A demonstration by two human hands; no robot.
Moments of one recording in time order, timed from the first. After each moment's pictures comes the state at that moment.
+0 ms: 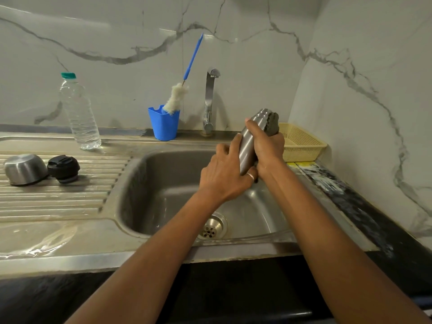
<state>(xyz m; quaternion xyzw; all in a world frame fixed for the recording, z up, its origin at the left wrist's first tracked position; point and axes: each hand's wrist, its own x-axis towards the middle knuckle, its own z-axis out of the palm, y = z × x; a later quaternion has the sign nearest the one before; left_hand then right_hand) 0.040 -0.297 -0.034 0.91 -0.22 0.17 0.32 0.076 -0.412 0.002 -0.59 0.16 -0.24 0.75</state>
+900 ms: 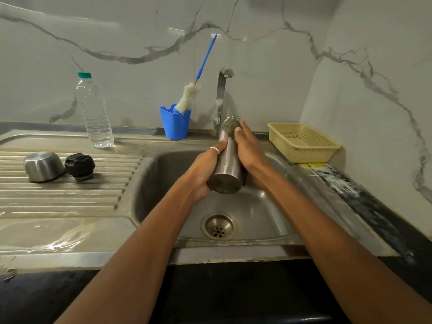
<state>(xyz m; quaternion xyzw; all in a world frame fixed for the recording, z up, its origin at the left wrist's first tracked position) 0.070 -0.245 -0.029 0.56 -0.02 -0.15 0.82 0.074 -0.364 -0.009 -0.80 0.00 -0.16 0.57</state>
